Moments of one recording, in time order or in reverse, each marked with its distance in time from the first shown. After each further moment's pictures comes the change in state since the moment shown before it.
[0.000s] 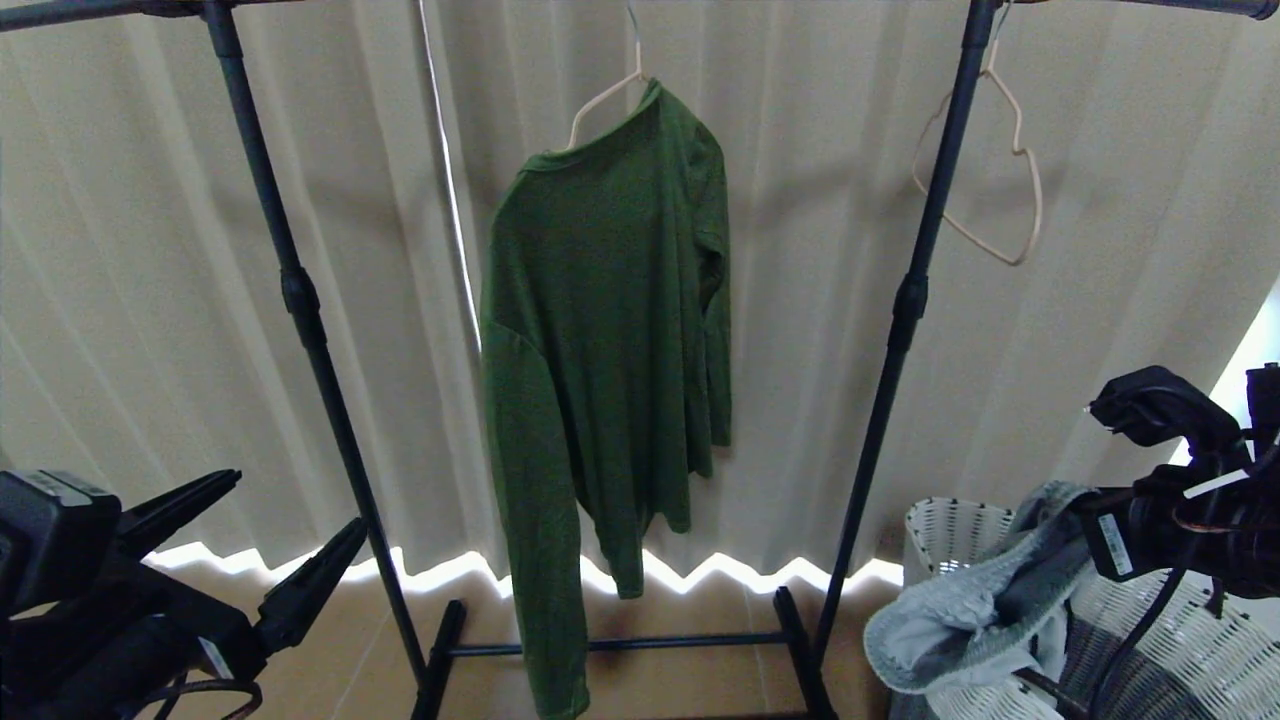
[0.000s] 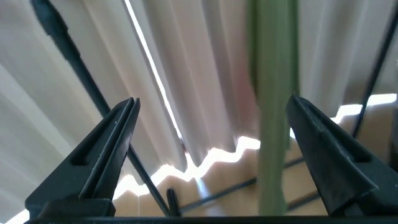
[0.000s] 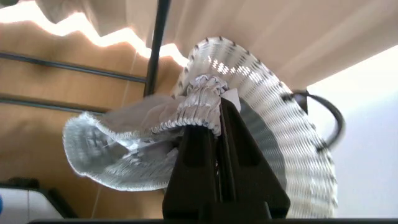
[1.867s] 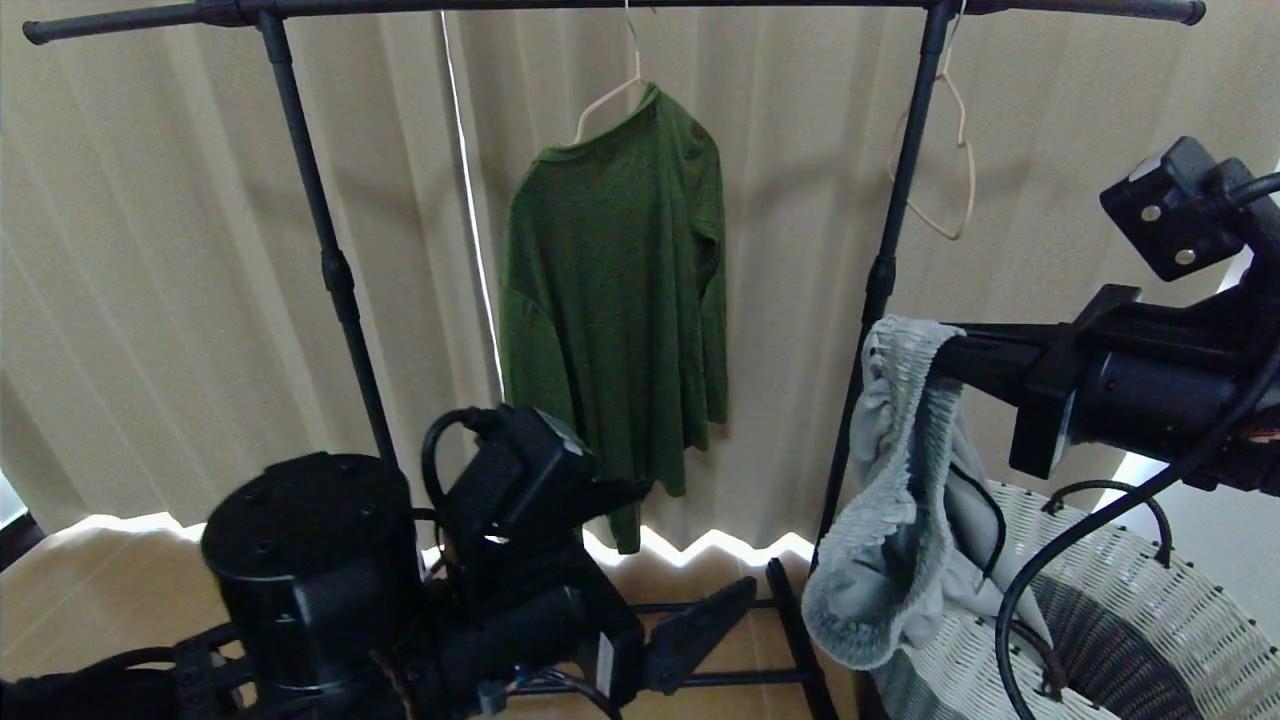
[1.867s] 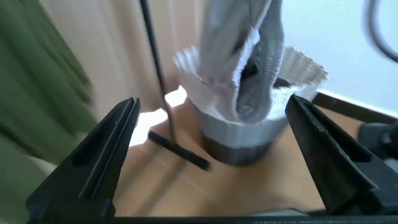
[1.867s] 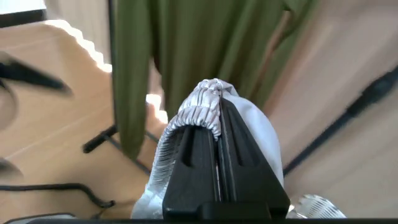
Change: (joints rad) left arm -0.559 0.444 -0.475 0.138 -0.149 -0.218; right arm 0.439 -0.076 -0.253 -0.120 0.248 0.053
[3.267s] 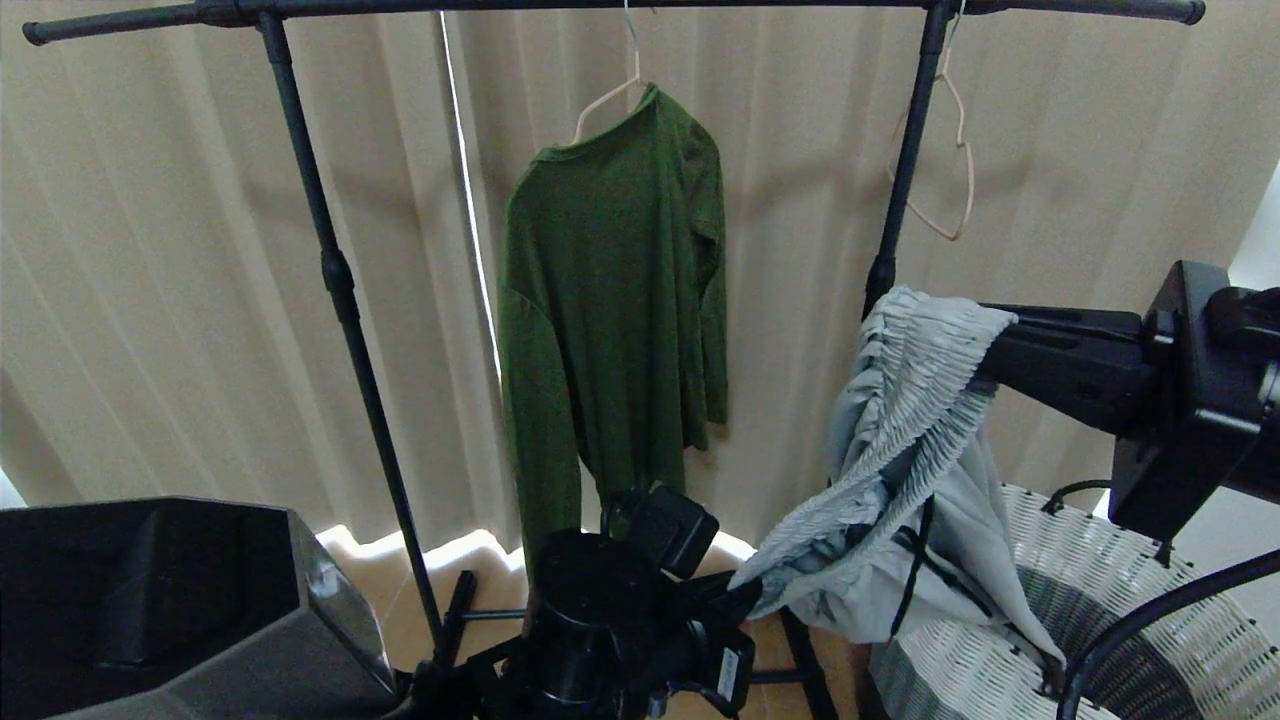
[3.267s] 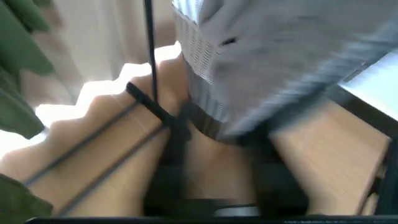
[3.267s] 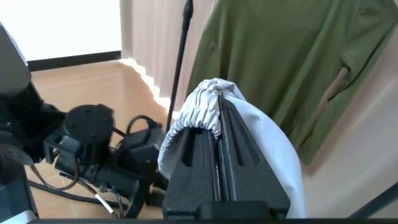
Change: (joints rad) left arm -0.065 0.402 -0.125 -0.154 0.164 -0.152; right arm 0.168 -0.110 0.036 -0.071 0.069 0.066
